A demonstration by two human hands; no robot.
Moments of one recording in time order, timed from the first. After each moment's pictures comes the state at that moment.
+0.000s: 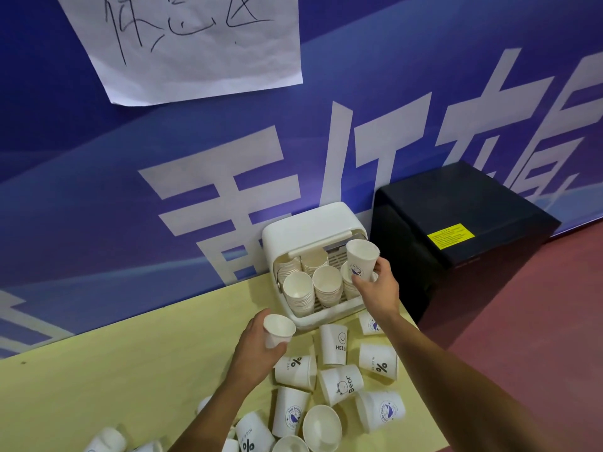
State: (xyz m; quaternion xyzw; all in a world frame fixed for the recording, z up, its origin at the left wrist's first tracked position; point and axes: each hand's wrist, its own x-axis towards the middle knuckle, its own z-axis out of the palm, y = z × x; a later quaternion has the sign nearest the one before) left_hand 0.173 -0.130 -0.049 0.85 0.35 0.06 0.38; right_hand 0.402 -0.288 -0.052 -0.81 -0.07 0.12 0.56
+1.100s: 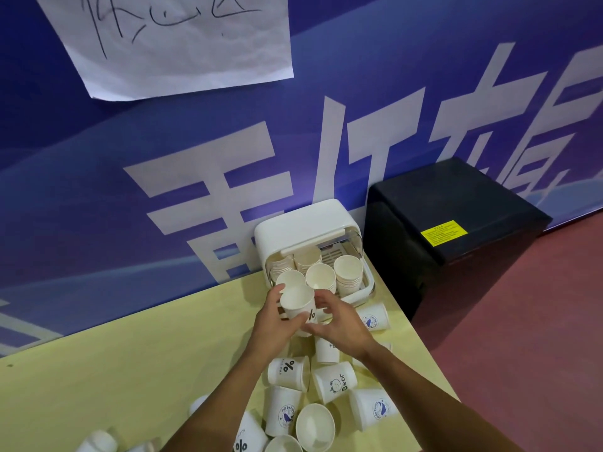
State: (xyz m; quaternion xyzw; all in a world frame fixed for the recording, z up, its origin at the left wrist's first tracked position) left_hand 0.231 -0.149 -0.035 0.78 0.34 0.10 0.51; right_hand 0.342 -0.284 -0.069 -0.78 -0.33 0.26 0.47
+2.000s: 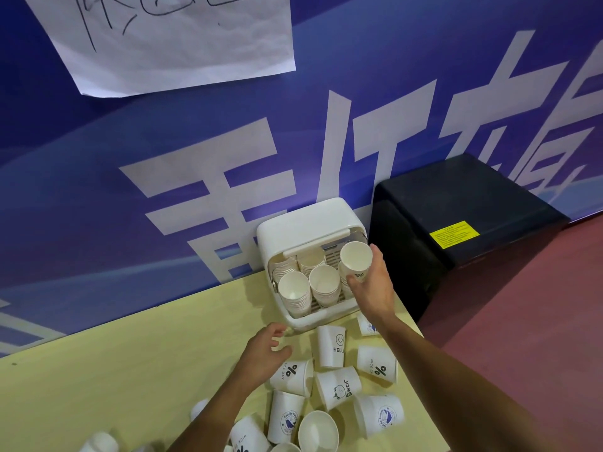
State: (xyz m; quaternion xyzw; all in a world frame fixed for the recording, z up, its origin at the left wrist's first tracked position) left_hand 0.194 -0.126 -0.081 0.82 0.35 -0.03 0.45; right_hand 0.414 -0.278 -0.063 -0.86 -0.16 0.05 0.48
